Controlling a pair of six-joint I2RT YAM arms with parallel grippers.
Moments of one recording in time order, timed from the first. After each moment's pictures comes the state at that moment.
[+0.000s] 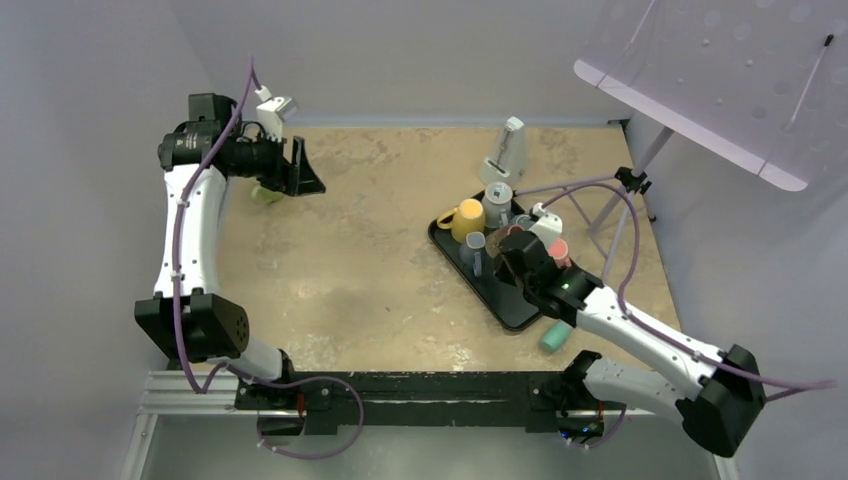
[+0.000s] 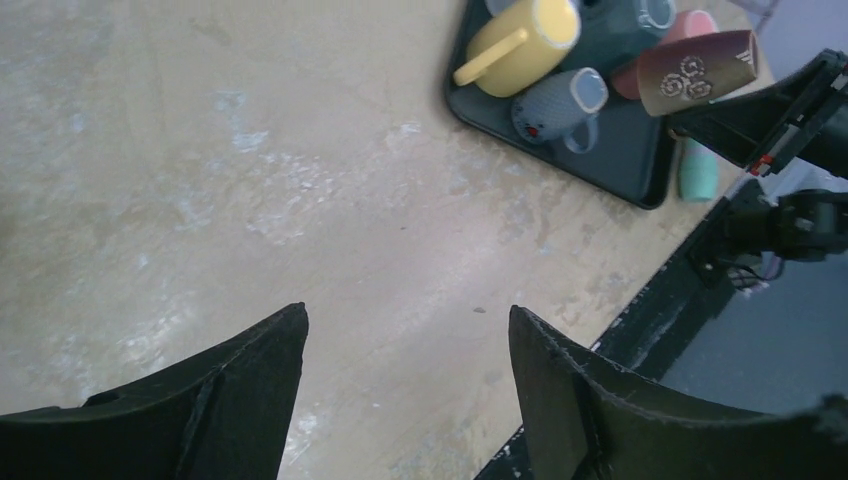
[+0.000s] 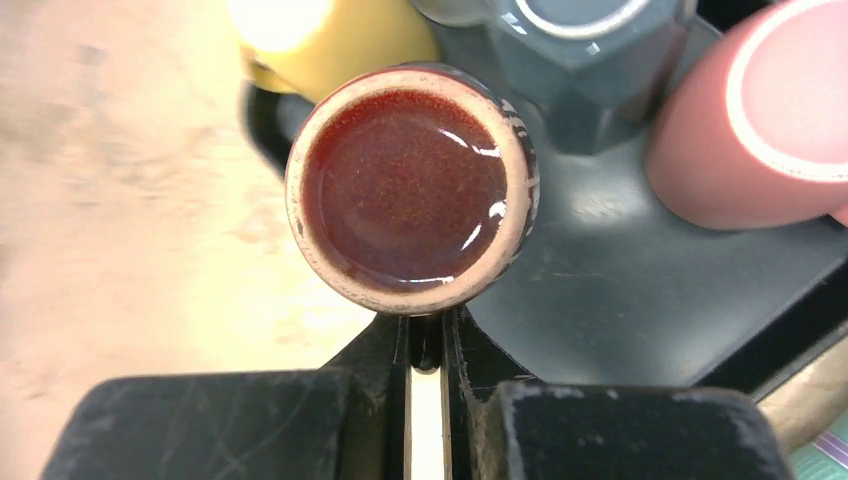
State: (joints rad) left arm 0.14 1.53 1.73 -1.18 0.77 0.34; right arm 0.75 1.06 0.70 -0.46 0.55 0.91
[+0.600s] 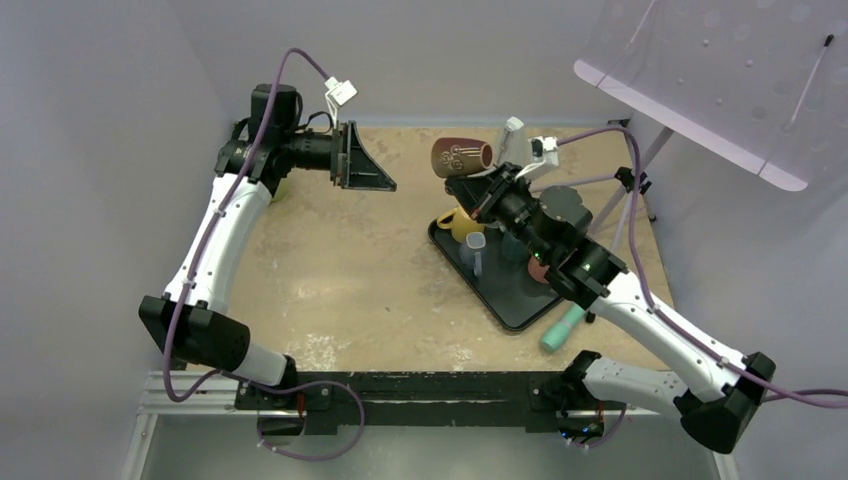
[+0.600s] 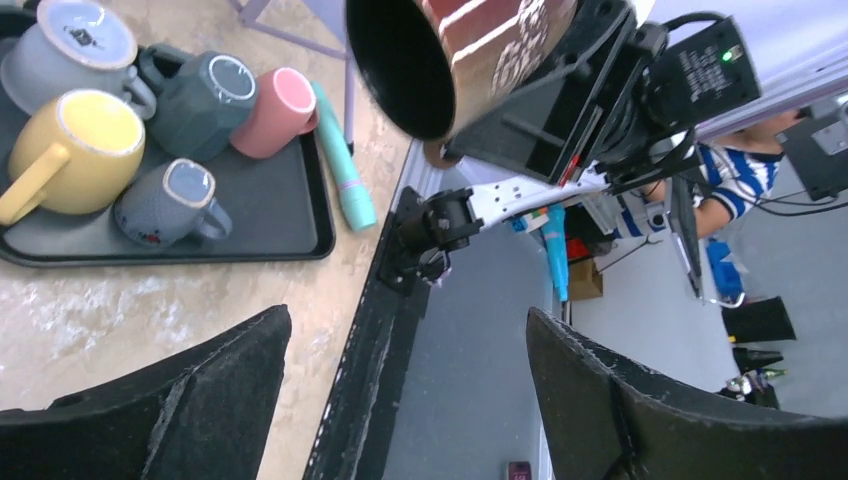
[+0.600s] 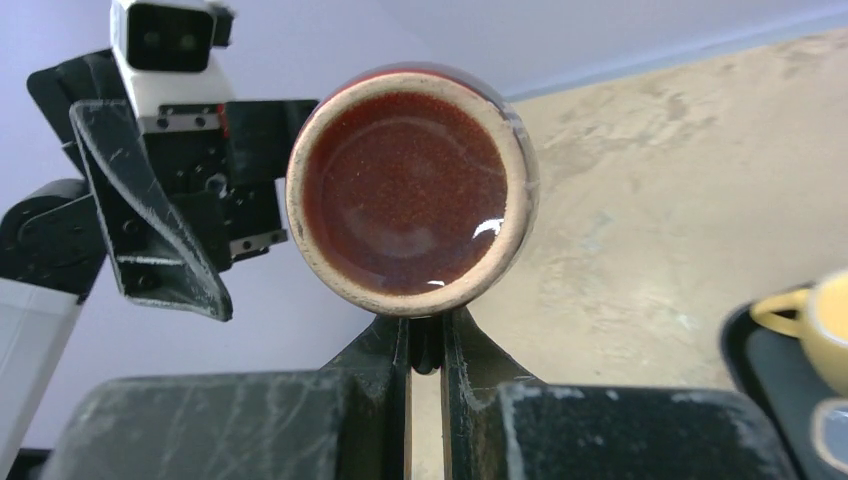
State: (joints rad) left arm -0.21 1.49 1.67 -0.79 1.22 -0.27; right arm 0.76 1.00 1.03 -0.02 0.17 0.76
